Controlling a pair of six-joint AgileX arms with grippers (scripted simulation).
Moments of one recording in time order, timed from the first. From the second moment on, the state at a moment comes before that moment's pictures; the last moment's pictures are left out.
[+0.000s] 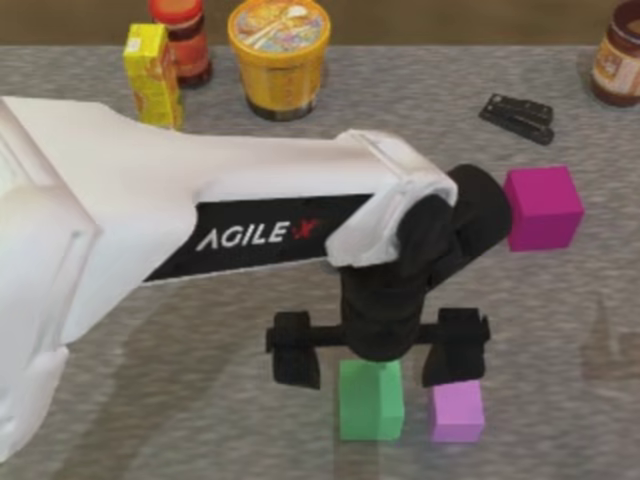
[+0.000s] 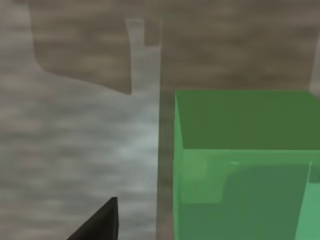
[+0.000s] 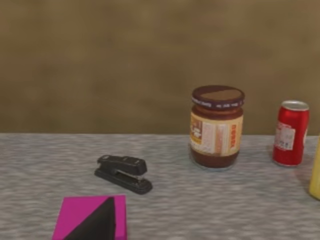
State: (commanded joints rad) left arm -0.94 2.07 1.50 -0.99 -0.01 -0.94; right arm 0.01 0.00 0.00 0.00 0.00 0.00
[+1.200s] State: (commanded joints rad) left arm -0.62 1.40 1.08 -0.79 -0.03 -0.81; right arm 0.08 0.68 0.65 -0.41 0.00 0.04
